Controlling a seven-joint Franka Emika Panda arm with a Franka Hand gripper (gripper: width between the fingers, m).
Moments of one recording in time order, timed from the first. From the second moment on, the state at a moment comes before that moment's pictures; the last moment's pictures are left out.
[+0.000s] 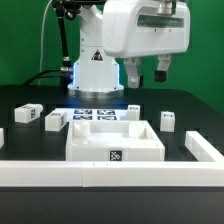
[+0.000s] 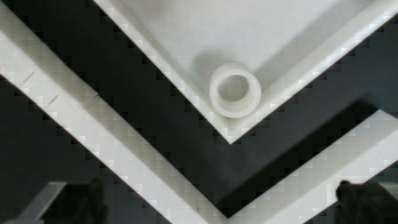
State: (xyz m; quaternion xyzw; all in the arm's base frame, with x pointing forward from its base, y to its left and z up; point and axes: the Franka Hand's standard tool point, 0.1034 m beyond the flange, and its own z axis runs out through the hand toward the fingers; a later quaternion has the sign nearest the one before) arm 0.582 0.048 0.133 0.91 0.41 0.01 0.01
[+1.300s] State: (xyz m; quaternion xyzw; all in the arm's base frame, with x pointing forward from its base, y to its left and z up) arm 0.580 0.045 0.129 0.90 0.43 0.01 0.01
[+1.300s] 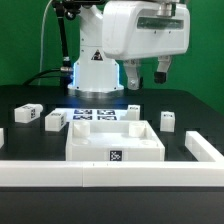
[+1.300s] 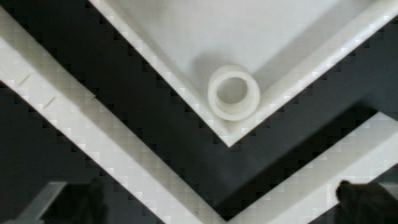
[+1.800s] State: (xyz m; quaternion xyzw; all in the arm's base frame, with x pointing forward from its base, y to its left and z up) arm 0.533 -0.003 0.101 0.80 0.59 0.00 0.00
